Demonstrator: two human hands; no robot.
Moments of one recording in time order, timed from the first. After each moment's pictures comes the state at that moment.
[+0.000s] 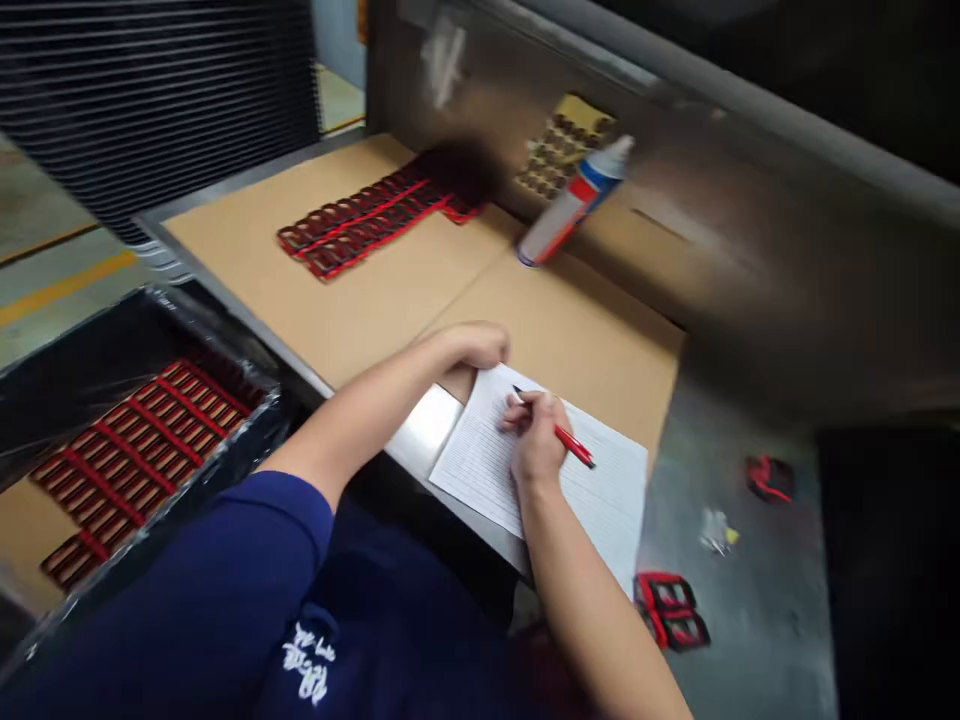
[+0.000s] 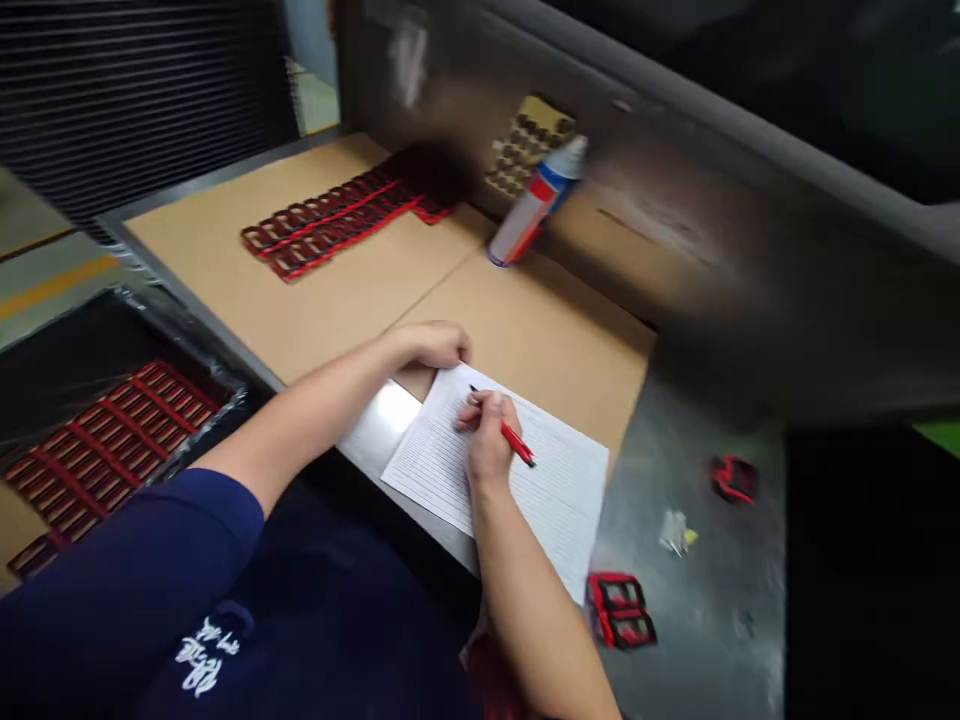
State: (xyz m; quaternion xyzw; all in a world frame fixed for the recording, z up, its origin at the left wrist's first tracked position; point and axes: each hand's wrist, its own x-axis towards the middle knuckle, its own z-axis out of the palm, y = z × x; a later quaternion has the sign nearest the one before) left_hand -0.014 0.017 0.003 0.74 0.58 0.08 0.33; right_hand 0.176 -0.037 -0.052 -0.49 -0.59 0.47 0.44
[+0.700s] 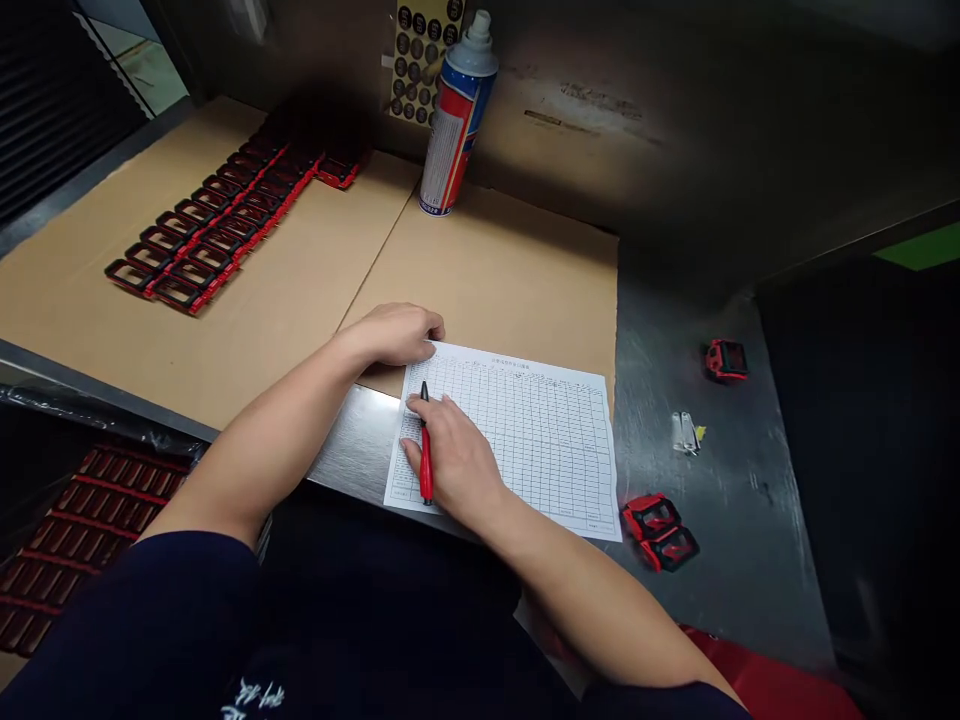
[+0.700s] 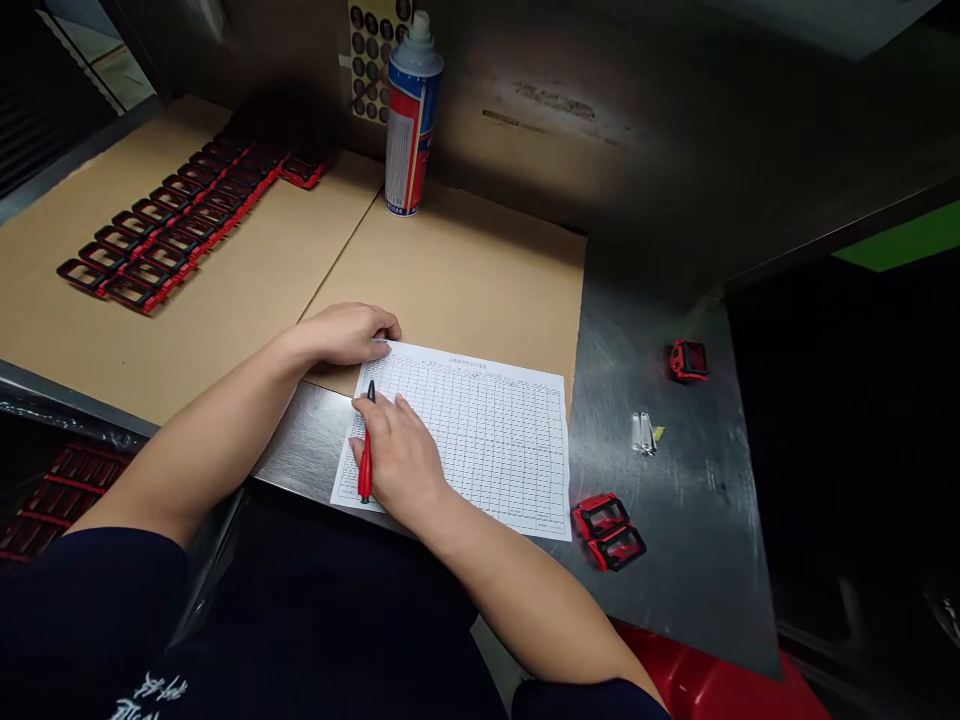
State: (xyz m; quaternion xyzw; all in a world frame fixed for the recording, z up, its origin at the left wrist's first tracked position) left_hand -0.013 0.024 0.003 0.78 0.57 -0.01 0.25; right_hand 0.186 -0.084 -0.038 -0.30 -0.91 0.19 0.22
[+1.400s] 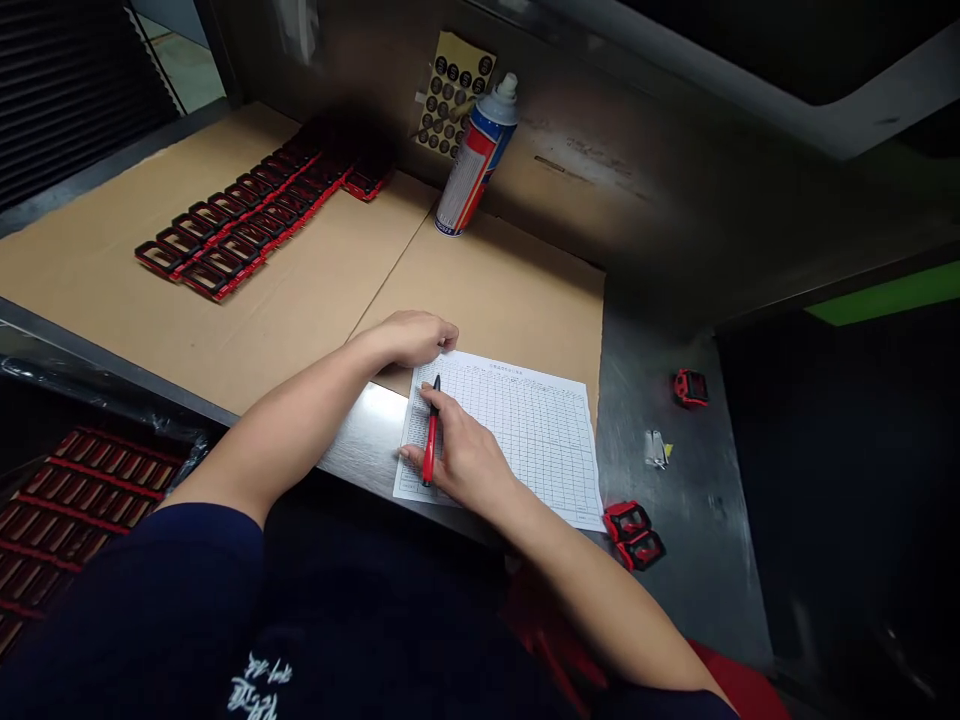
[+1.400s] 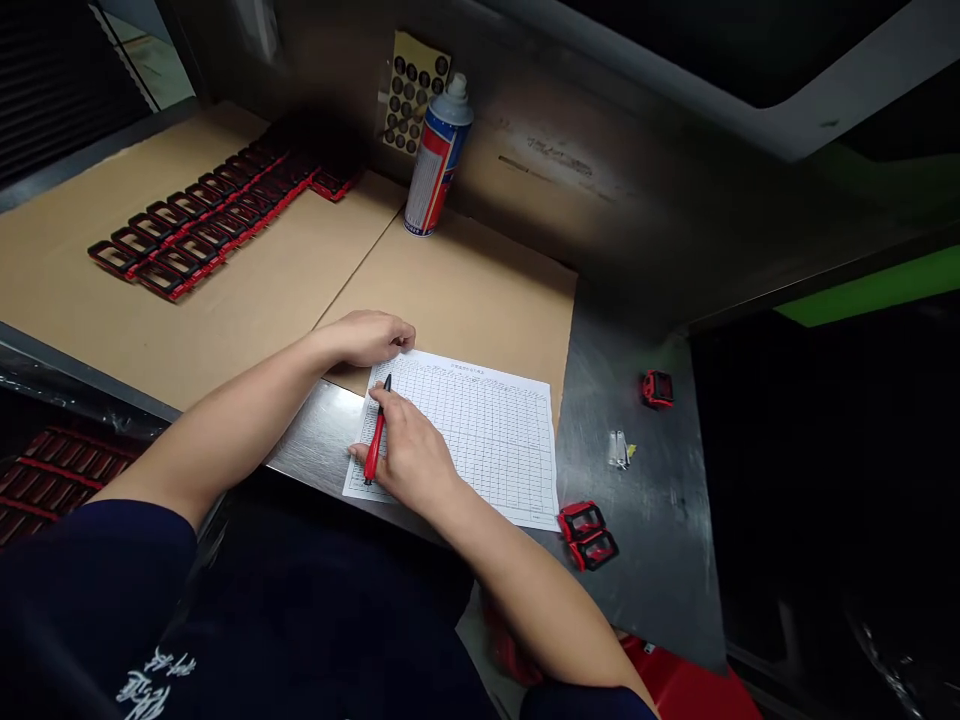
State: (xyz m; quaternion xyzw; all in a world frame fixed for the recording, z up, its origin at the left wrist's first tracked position) left_hand -0.014 0.023 -0.004 0.78 0.57 0.02 0.25; right_hand 0.187 -0.074 -0.012 -0.33 -0.89 0.27 0.14
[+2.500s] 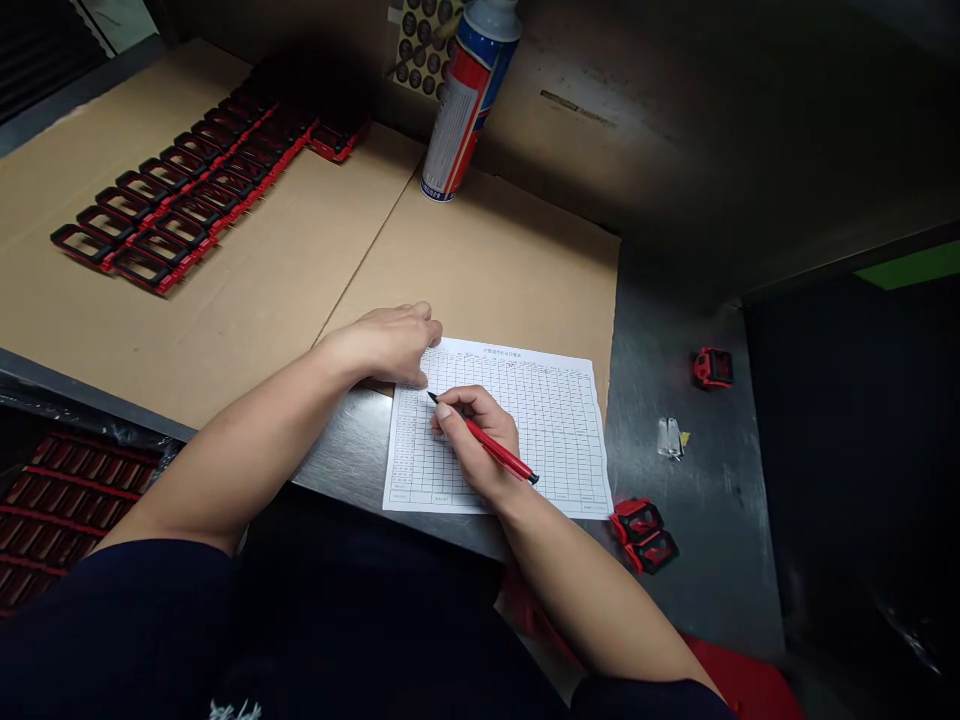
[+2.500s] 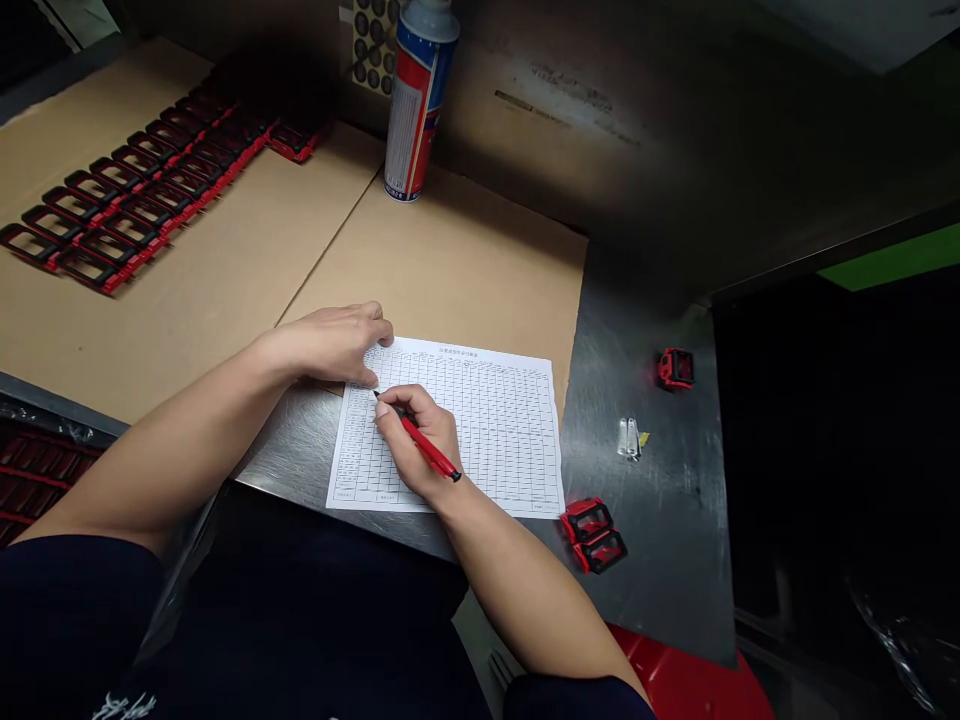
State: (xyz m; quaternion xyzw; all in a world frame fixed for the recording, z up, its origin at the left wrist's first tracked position) left_hand -0.006 0.005 0.011 0.79 0.56 -0.05 0.25; right_hand 0.198 -0.061 -0.031 -0.44 -0.64 0.54 0.33
